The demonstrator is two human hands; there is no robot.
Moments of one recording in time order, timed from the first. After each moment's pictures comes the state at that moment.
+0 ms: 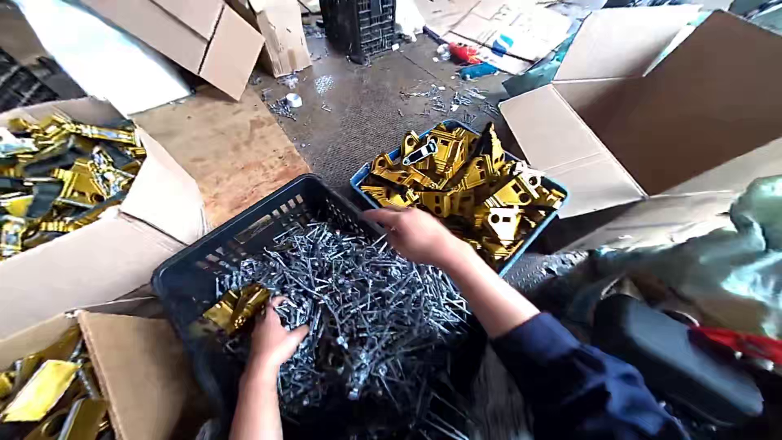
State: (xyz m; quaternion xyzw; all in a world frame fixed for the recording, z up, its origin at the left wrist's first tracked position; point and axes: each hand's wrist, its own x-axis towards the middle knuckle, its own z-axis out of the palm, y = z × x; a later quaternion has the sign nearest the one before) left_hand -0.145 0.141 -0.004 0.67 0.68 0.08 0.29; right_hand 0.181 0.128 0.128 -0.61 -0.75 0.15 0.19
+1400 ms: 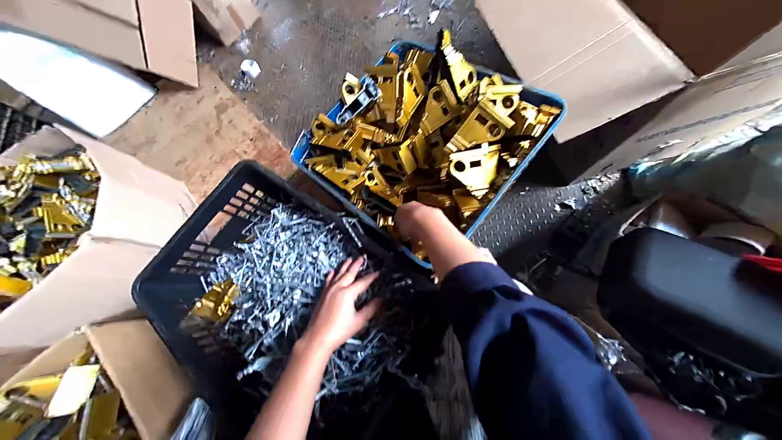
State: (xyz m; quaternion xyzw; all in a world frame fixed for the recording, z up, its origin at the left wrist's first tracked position) left_hand 0.039 0.071 0.019 0.90 0.37 -0.03 0.22; right_hand 0.288 0.106 0.031 -0.76 -0.48 0.44 0.01
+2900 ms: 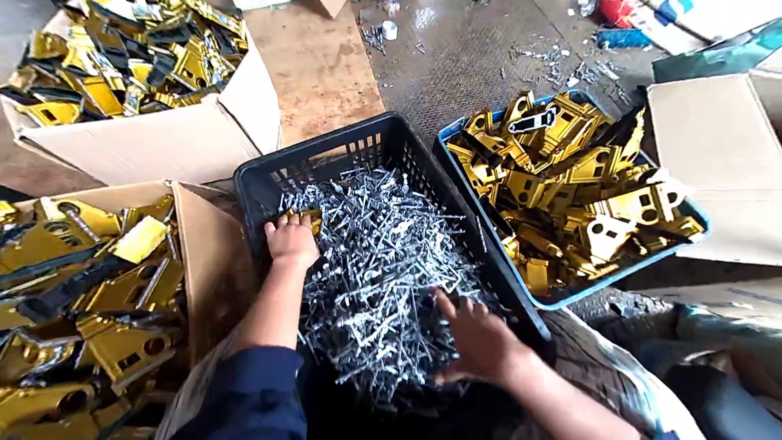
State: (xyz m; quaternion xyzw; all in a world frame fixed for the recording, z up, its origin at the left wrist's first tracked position) left_hand -0.184 0.199 -0.006 0.69 0.71 -0.12 0.07; right_hand 0.110 0.019 0.067 -0.63 -0.64 0.35 -0.26
